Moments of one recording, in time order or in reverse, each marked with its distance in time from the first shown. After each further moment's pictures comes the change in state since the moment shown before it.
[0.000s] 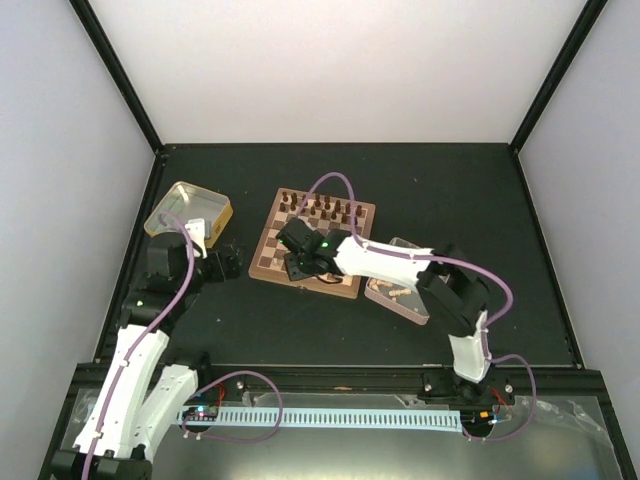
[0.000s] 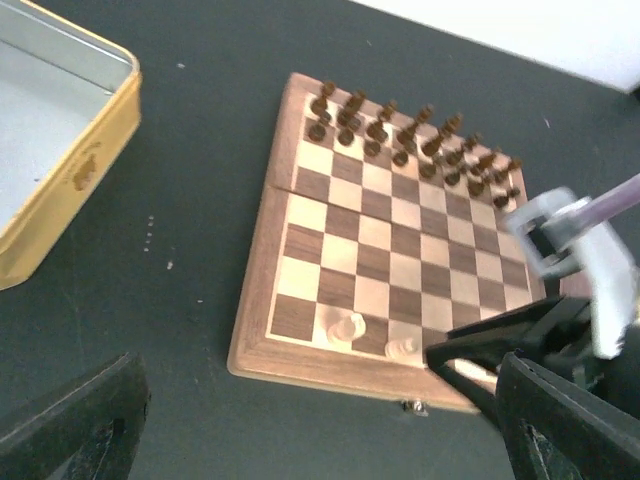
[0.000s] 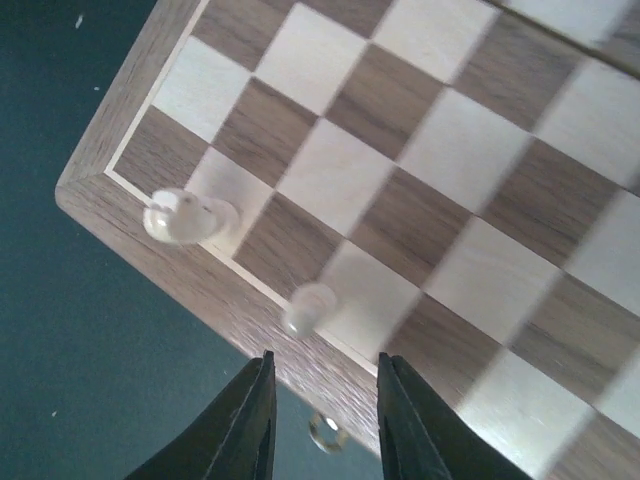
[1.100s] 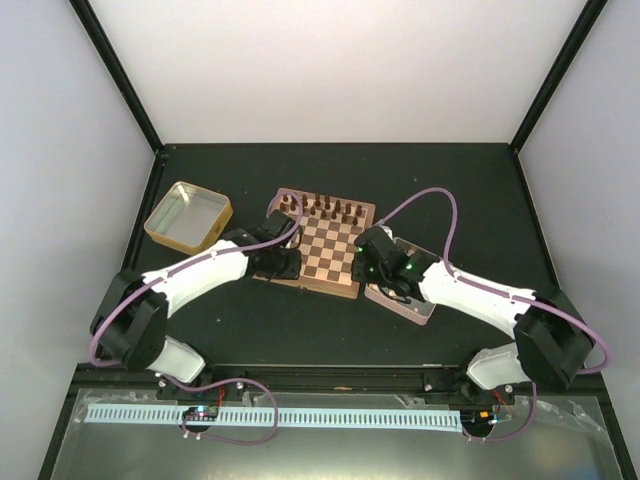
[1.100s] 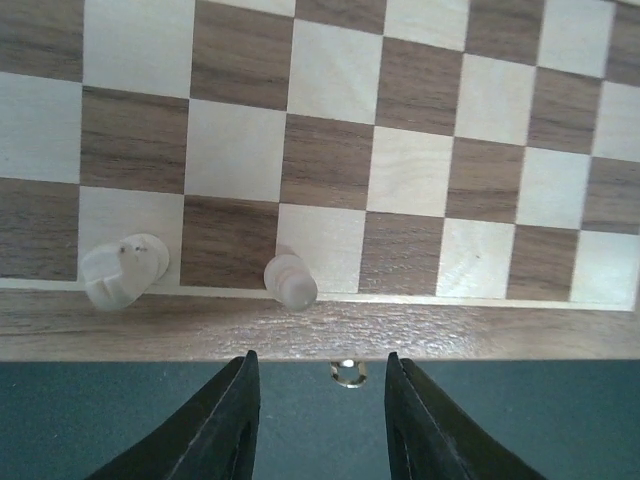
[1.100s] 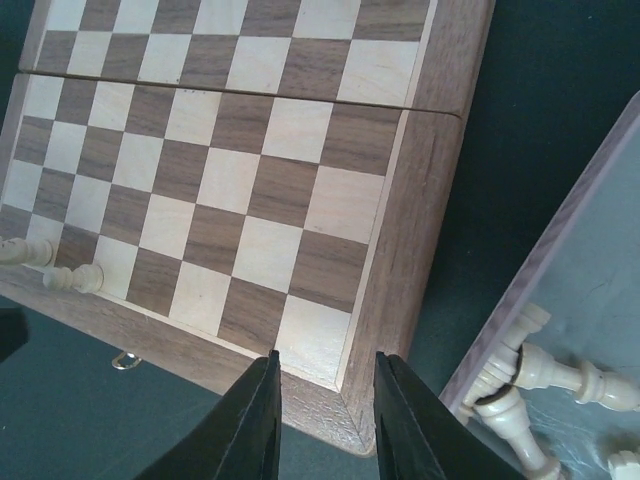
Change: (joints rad) left arm -0.518 0.794 0.254 0.003 -0.187 -0.239; right arm -0.186 -0.608 -0.661 0.209 0.035 0.203
